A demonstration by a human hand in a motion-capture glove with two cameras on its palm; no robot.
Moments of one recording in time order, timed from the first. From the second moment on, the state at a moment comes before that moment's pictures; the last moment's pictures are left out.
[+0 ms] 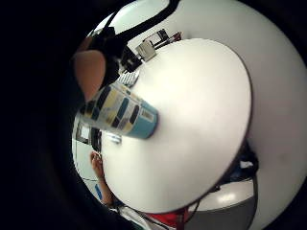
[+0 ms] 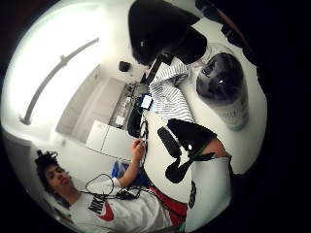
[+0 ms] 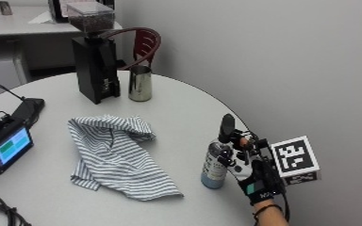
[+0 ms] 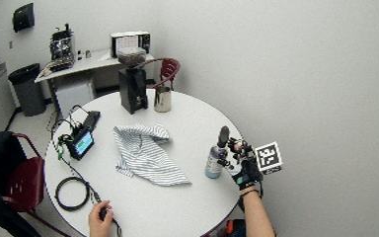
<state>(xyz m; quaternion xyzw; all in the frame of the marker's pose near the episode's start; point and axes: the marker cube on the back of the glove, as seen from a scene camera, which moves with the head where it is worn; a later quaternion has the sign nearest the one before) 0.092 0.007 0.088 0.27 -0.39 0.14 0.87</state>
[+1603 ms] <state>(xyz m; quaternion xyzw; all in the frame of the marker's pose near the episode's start) 0.070 -0.009 0.069 -0.04 -0.56 0.06 0.83</state>
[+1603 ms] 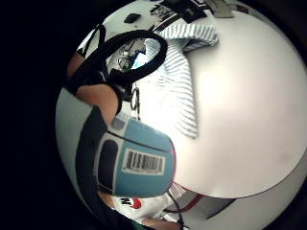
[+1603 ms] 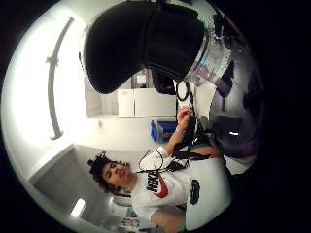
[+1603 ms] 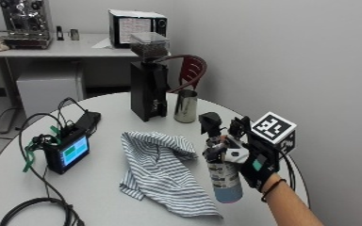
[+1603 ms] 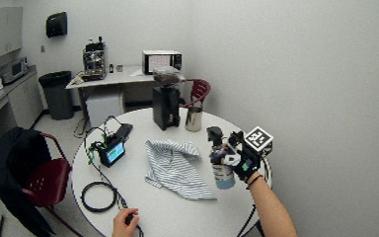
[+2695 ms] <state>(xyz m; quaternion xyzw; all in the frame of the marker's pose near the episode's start) 0.065 0.023 0.026 -0.04 -0.58 0.08 0.81</state>
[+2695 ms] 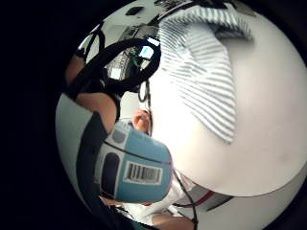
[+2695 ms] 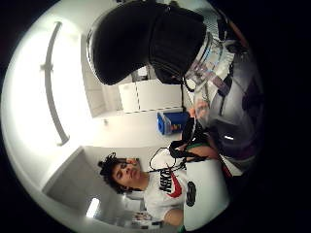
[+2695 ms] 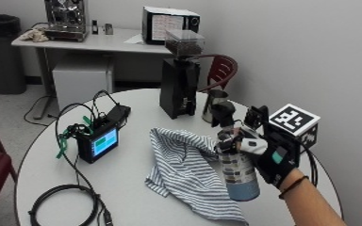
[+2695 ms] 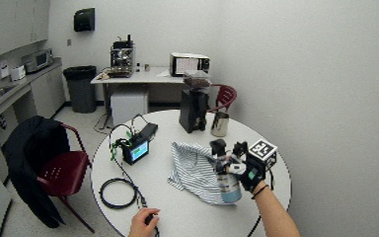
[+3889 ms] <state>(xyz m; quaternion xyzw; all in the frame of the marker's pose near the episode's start) -0.019 -0.047 0.073 0.13 -0.57 -0.02 0.81</state>
